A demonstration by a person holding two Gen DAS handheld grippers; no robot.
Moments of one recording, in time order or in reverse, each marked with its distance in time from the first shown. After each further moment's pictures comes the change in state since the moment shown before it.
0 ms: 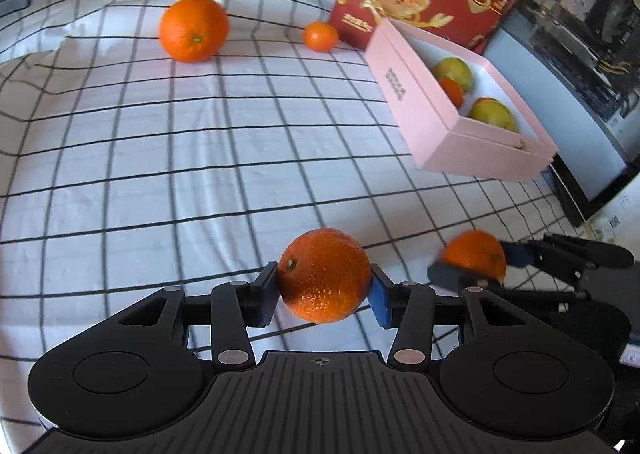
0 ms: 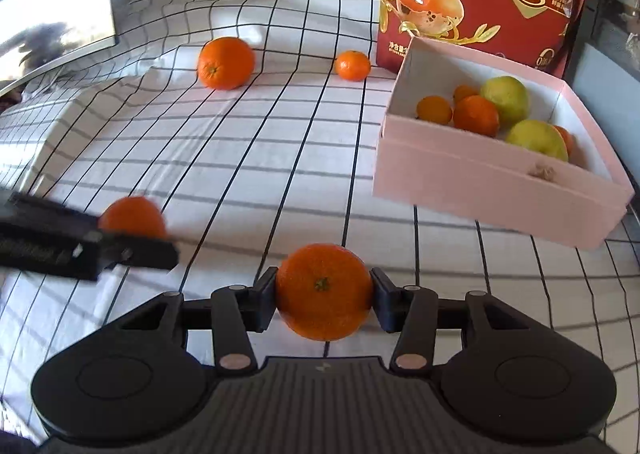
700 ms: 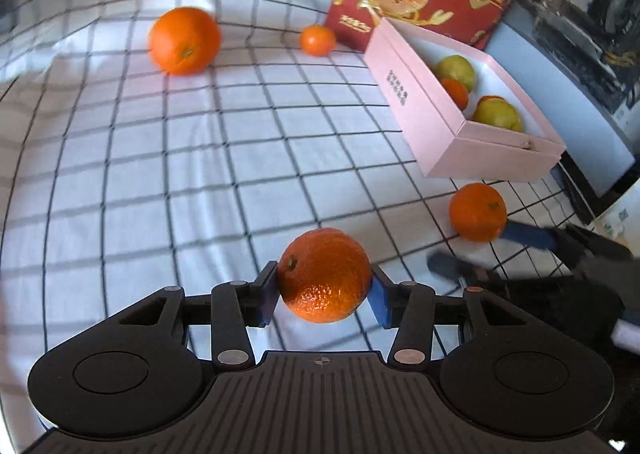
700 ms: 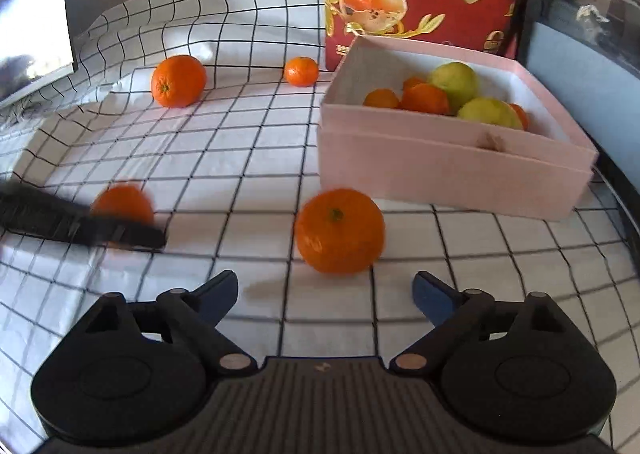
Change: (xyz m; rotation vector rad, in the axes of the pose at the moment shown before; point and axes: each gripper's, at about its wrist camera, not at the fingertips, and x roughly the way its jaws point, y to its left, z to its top) left arm 0.006 -0.001 0.004 0.017 -0.006 0.037; right arm 0.009 -0.018 -0.003 0.111 -0.057 -0.070
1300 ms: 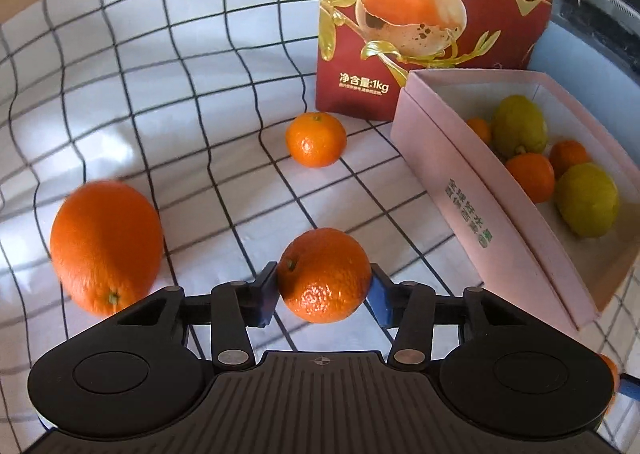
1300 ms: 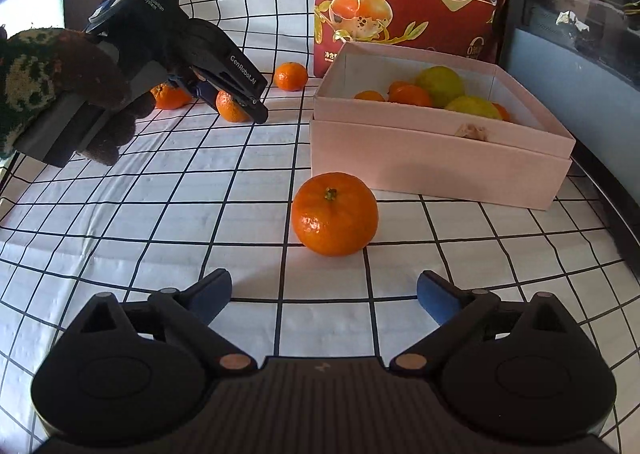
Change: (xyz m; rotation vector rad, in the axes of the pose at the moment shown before) left arm 0.107 -0.004 0.141 0.255 -0.005 0.072; right arm -0.011 0.004 -0.022 0.000 -0.054 -0.065
